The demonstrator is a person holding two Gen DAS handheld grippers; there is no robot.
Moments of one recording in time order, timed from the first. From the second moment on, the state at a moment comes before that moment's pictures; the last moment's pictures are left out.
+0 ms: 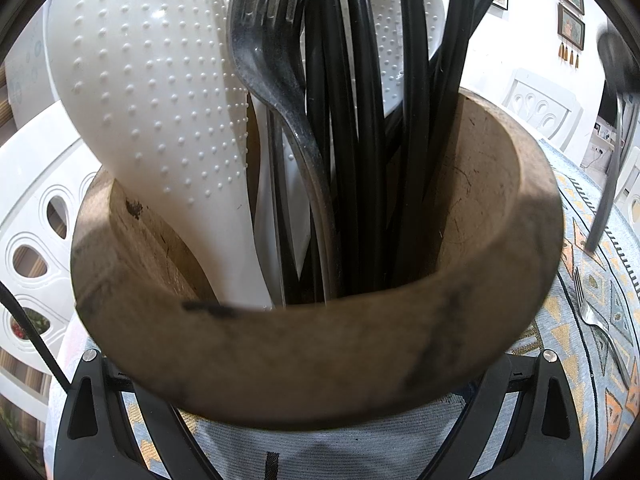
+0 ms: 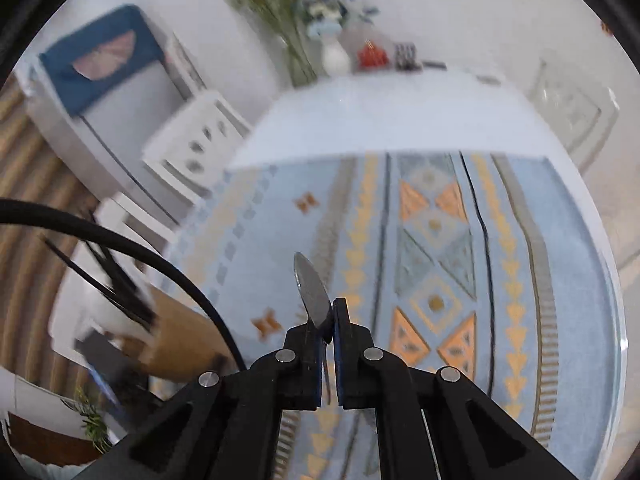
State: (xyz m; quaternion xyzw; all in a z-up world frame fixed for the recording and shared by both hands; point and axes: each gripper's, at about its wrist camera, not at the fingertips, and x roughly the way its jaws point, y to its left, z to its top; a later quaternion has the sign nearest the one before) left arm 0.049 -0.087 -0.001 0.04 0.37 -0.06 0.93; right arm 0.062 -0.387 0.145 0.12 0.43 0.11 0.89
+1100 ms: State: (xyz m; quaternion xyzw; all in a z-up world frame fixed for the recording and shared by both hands) left arm 0.049 -0.087 -0.001 0.04 0.37 -0.06 0.93; right arm 0.071 -0.234 0.205 0.11 0.35 0.28 0.89
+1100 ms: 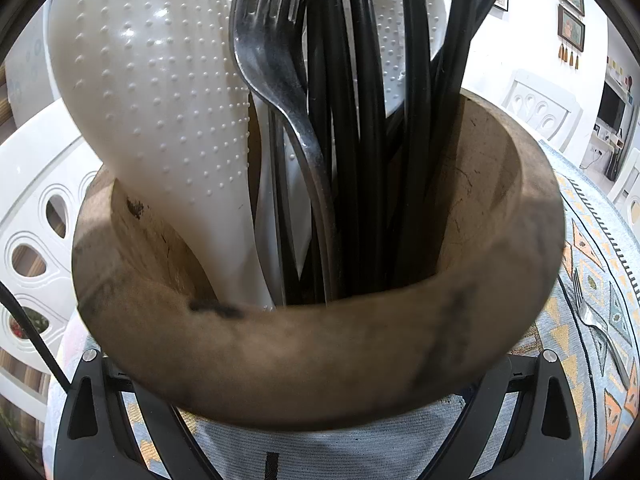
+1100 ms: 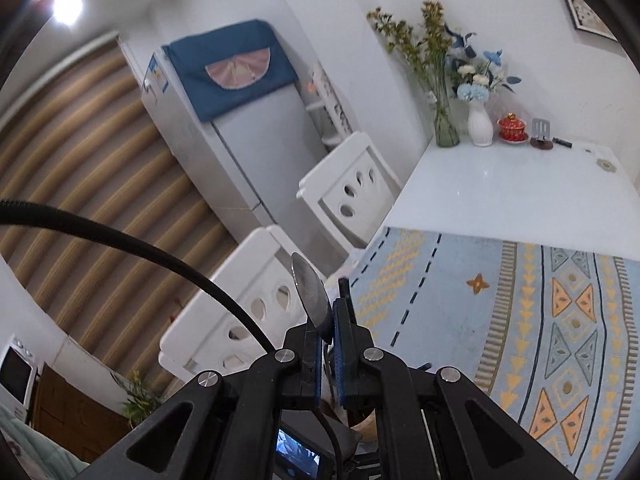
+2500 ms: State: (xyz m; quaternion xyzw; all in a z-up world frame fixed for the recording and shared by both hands) left arm 0.045 -0.099 0.001 0.04 0.37 -0.06 0.93; right arm 0.069 -0.335 0.235 0.10 0.38 0.12 0.91
